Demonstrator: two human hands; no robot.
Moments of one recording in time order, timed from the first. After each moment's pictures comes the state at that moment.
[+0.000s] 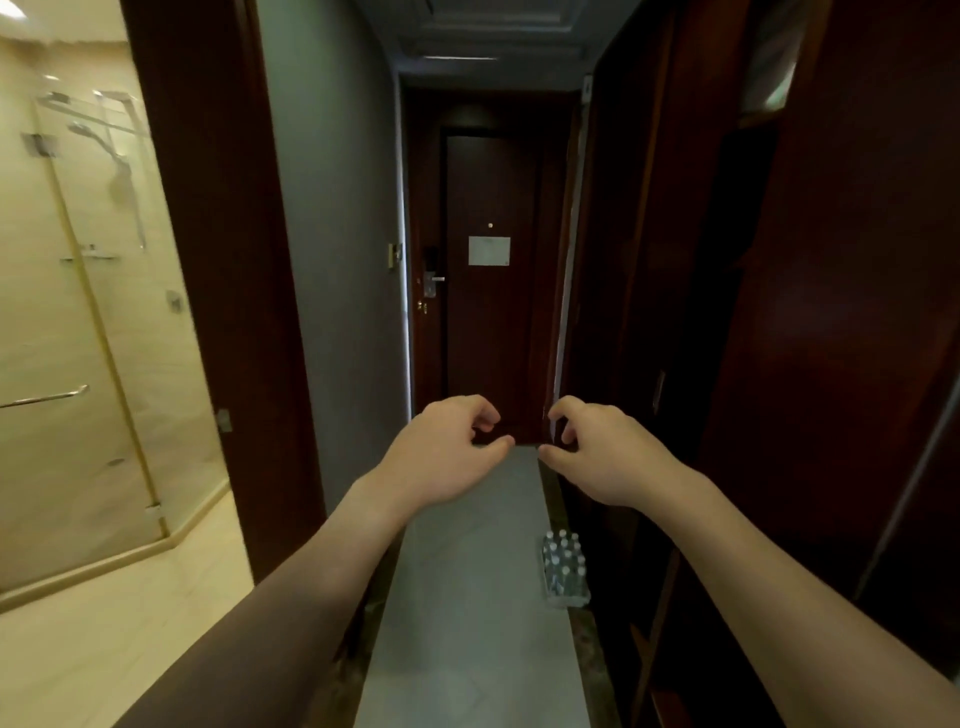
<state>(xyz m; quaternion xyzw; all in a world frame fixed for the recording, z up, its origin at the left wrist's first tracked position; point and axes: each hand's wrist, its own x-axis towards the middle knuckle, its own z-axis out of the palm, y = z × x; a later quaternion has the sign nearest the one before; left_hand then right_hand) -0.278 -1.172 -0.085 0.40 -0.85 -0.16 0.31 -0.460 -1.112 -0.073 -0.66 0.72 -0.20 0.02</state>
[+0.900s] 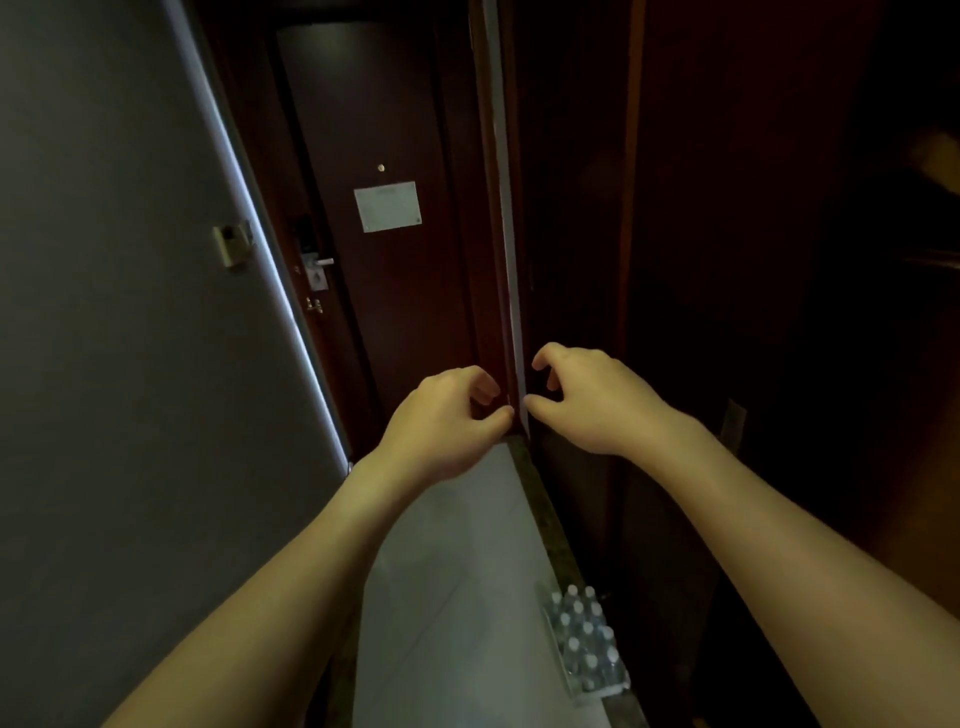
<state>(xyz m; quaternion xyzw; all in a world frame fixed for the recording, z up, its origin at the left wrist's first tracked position) -0.609 -1.766 -0.117 0.37 -0.88 -0.16 0.25 -0.762 -1.689 -0.112 -0.59 0.77 -0.25 0.00</state>
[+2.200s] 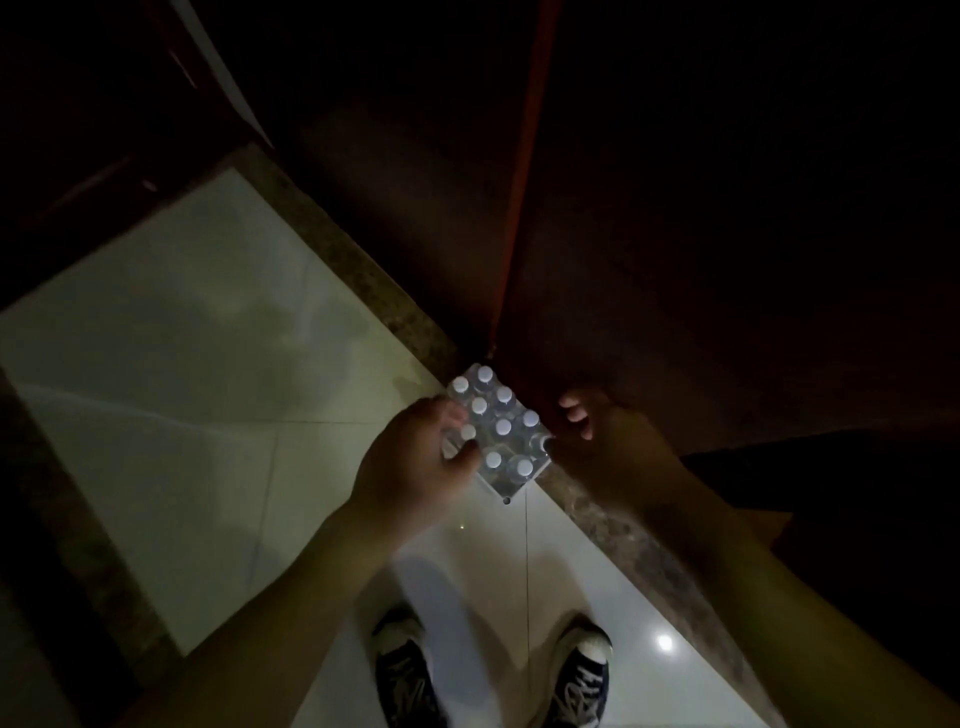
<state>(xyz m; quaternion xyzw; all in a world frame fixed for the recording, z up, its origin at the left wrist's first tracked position) -0.857 -2.097 -0.775 0.24 -0.89 -0.39 -0.05 -0.963 -1.921 -0.760 -0.18 0.91 -0.22 0.30</state>
